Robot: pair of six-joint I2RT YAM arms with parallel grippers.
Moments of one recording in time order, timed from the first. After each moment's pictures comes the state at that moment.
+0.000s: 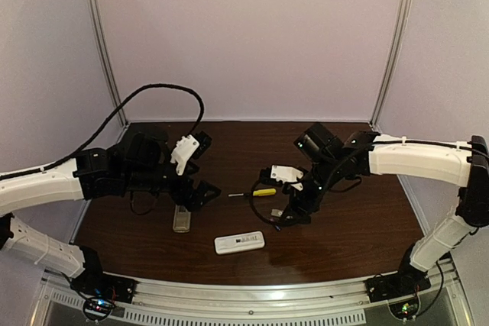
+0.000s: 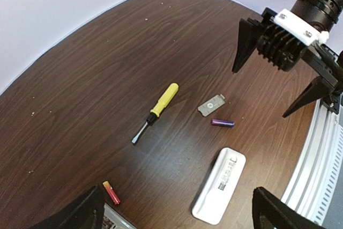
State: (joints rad) left arm -0.99 1.16 0.94 -0.38 -0.05 -0.09; right arm 0.85 1.51 1.16 -0.69 -0.30 -0.43
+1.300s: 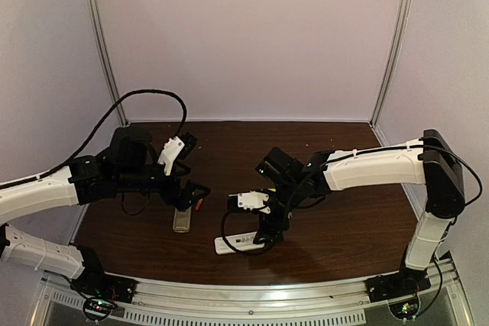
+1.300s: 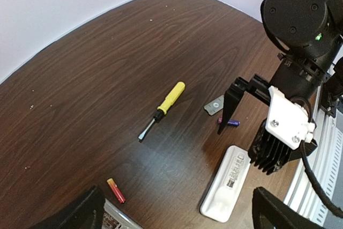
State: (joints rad) left arm -0.85 1.09 0.81 -0.29 0.10 -0.06; right arm 0.99 1.79 1.24 -0.54 -0.31 -0.52
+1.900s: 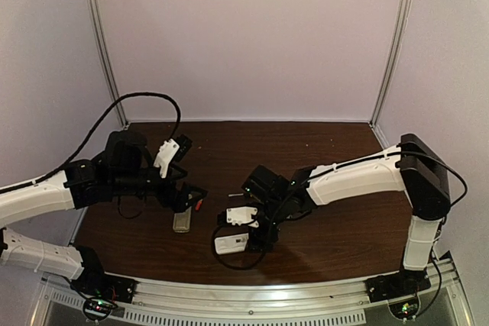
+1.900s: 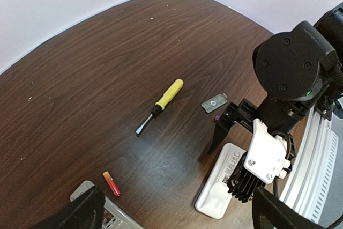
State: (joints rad) left arm -0.85 1.04 0.77 -0.29 0.11 -0.10; right arm 1.07 1.90 1.24 -0.42 -0.23 -0.49
